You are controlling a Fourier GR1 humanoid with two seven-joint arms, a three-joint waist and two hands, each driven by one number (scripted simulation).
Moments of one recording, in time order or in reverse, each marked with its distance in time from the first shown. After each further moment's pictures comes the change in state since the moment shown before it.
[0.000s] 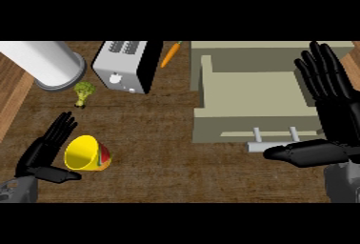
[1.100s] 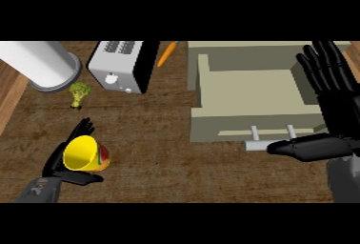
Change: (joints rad) left arm -0.121 -0.065 -0.054 0.321 -0.106 0.138 -0.260; right arm -0.038 -0.014 -0.022 0.024 -0.023 0.018 0.015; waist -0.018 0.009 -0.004
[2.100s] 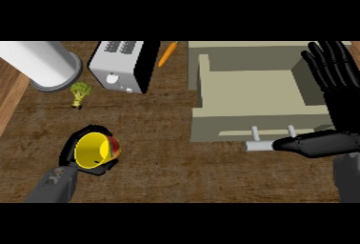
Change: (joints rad) left arm -0.036 -0.078 0.003 -0.073 0.019 0.079 -0.111; right arm -0.017 -0.029 -0.022 0.014 -0.008 0.015 0.017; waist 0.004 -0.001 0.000
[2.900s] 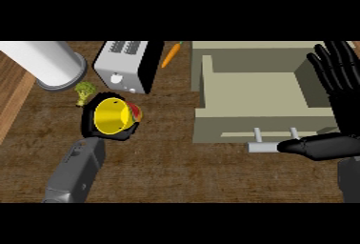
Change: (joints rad) left arm -0.154 -0.144 0.129 -0.125 0.150 0.152 0.035; right arm 0.022 -0.004 -0.018 -0.013 -0.008 0.002 0.000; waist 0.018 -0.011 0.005
